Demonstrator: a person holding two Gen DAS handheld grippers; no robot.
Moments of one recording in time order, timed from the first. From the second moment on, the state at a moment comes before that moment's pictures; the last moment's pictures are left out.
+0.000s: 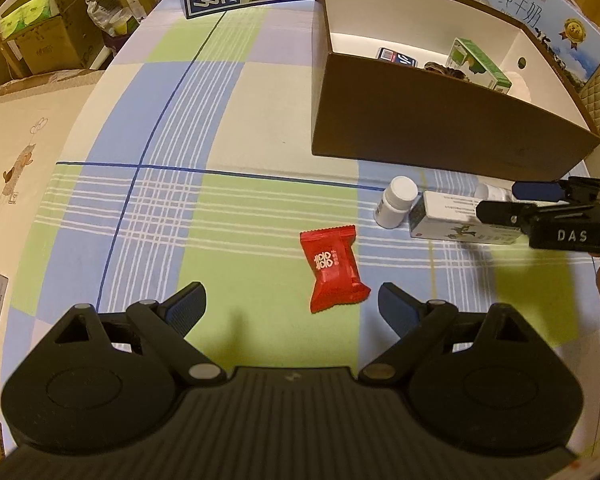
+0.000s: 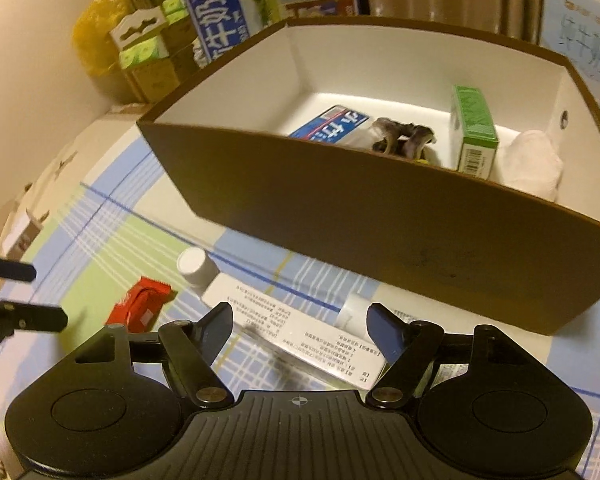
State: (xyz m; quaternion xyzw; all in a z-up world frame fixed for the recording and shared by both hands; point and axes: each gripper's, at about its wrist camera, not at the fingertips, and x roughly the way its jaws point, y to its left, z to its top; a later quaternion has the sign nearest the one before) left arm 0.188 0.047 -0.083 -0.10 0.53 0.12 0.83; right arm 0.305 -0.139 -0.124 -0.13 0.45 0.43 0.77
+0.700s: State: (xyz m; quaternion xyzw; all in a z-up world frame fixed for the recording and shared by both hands) left arm 0.186 0.050 -0.076 -0.10 0.52 0.12 0.84; right arm 0.281 -0.131 -0.142 -0.17 0.47 0.45 0.74
